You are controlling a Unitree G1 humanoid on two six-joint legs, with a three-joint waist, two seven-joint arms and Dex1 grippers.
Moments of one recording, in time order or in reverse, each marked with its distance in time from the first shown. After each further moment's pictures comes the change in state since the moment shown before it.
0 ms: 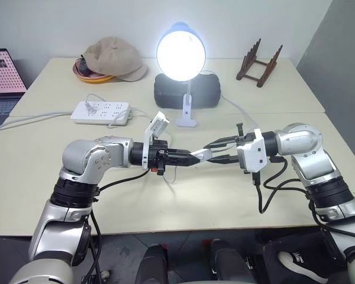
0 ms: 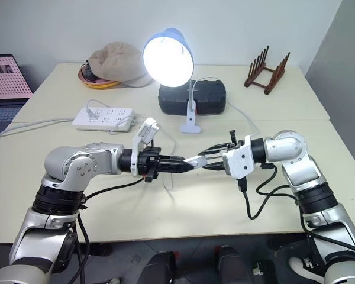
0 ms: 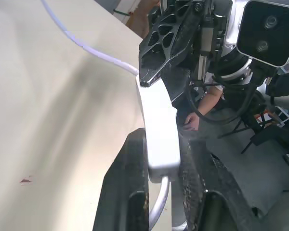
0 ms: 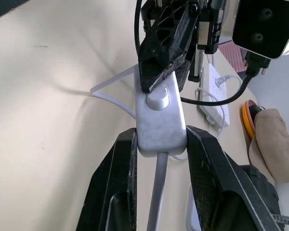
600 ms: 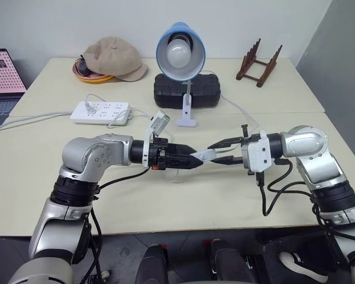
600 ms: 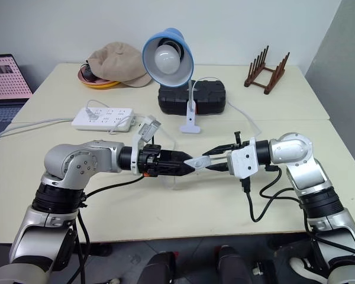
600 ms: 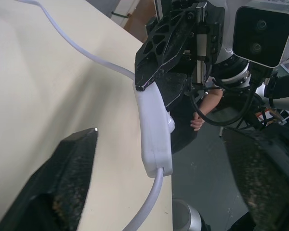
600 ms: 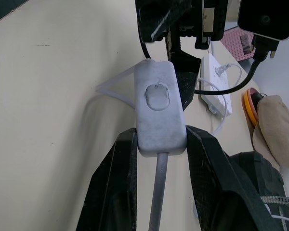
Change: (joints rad) left arm -0.015 0.001 -0.005 0.003 -0.003 -0.009 -0.001; right arm 0.041 -0.020 -0.033 -0.046 0.007 0.056 0.002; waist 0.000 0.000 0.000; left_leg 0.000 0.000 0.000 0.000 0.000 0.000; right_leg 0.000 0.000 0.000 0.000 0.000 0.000
